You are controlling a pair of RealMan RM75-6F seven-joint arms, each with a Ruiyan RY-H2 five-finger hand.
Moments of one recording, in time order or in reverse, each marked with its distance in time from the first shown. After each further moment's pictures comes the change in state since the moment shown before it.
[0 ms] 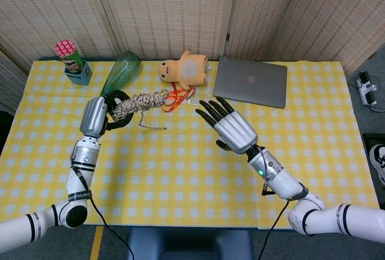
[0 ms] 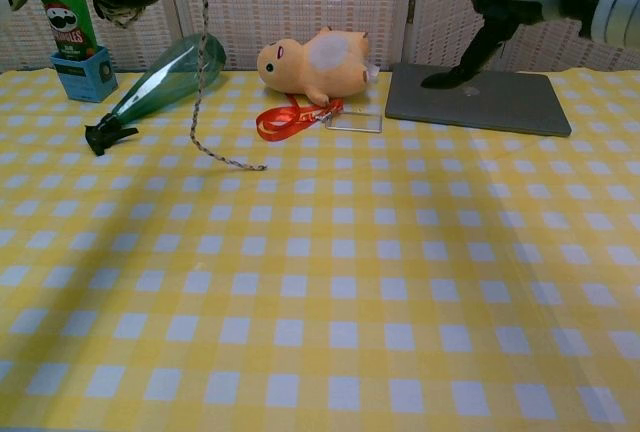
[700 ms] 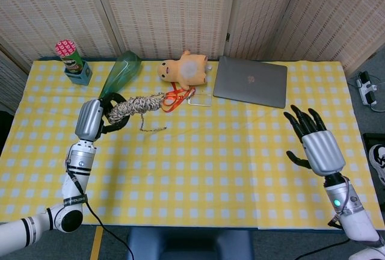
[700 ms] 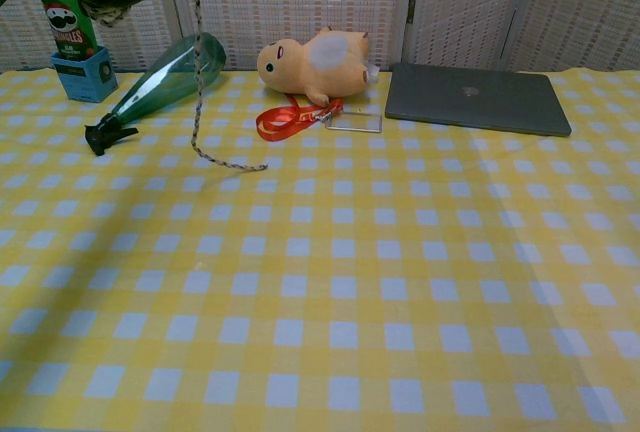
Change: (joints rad) left arm 0.036 0.018 0.018 -0.018 0.056 0.027 -0.019; right arm -0.438 0.209 -0.162 -0.041 -0.145 0.402 0.262
